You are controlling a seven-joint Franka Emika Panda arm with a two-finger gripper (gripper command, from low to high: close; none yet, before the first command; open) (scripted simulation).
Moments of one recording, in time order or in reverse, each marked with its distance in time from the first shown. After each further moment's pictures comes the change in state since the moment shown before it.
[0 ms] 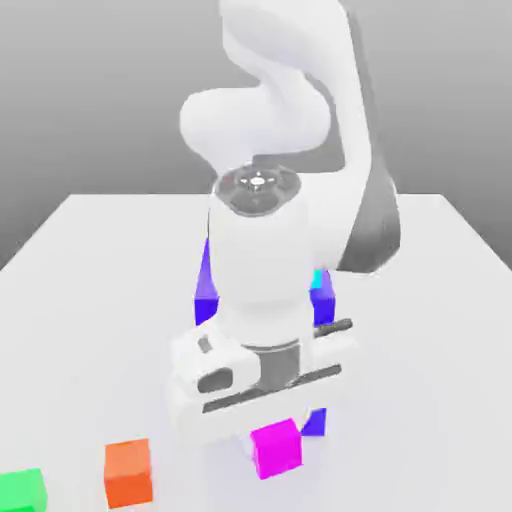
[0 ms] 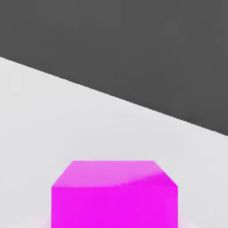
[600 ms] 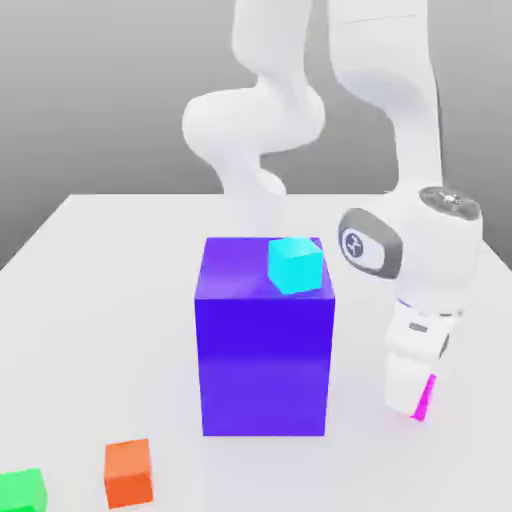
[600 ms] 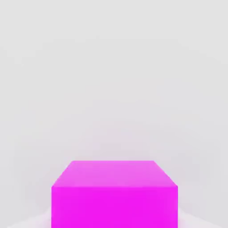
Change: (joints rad) arm 0.391 -0.059 0.290 -0.366 -0.283 0.338 0.052
